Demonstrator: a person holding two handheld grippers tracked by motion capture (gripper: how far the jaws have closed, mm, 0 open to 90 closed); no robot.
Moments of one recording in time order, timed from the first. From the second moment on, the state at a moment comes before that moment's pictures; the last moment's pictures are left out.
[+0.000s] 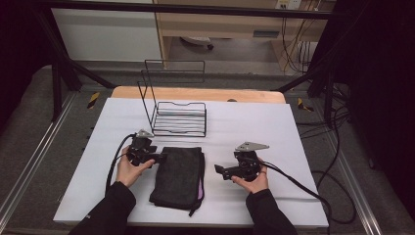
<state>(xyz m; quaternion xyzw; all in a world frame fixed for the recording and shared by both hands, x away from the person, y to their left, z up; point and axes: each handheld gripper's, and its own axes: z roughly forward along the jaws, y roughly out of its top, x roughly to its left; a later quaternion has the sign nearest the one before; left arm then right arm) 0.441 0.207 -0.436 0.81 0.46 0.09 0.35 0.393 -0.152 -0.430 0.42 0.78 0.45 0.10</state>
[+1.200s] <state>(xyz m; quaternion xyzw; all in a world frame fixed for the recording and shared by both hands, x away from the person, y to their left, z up) 0.436 0.195 -0.444 0.82 0.45 0.09 0.36 0.432 -0.074 -0.447 0.42 0.80 0.42 0.09</state>
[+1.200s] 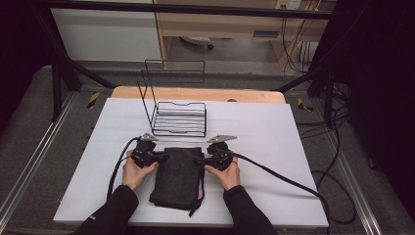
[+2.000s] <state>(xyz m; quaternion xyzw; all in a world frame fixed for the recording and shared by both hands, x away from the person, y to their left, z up) 0.436 0.199 -0.444 0.81 0.45 0.08 0.37 0.437 -0.070 -0.453 0.47 0.78 0.42 0.01</state>
